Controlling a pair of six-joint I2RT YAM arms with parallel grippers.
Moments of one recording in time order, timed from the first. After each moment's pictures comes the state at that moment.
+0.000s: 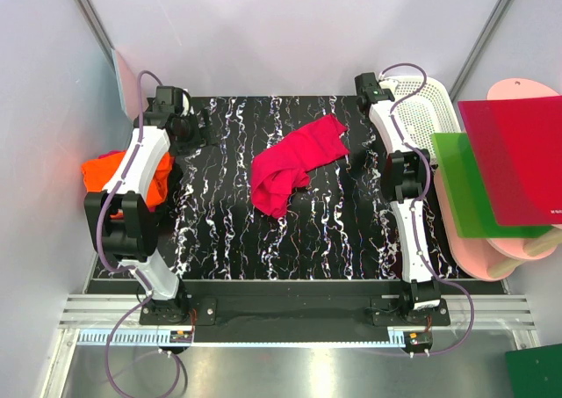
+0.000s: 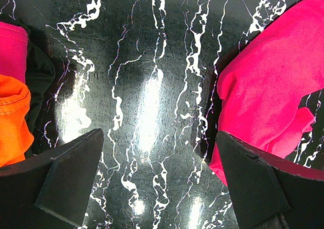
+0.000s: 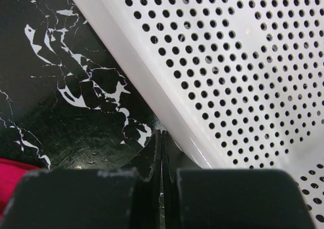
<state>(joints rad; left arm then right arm) -0.04 1.70 1.54 -0.77 0.11 -0.31 0.15 2.68 2.61 -0.96 0.61 0.50</state>
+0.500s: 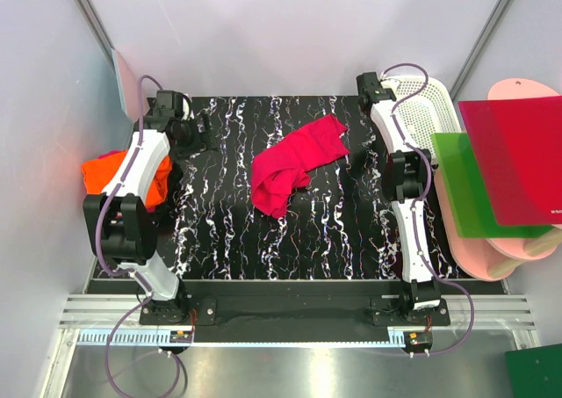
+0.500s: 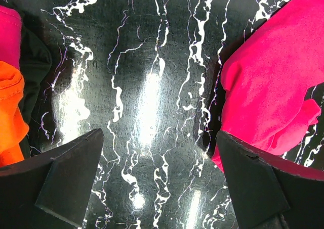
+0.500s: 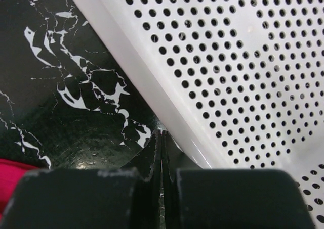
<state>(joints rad) -0.04 1.68 1.49 -0.77 0.12 -0.31 0.14 2.68 2.61 -0.96 0.60 0.51</state>
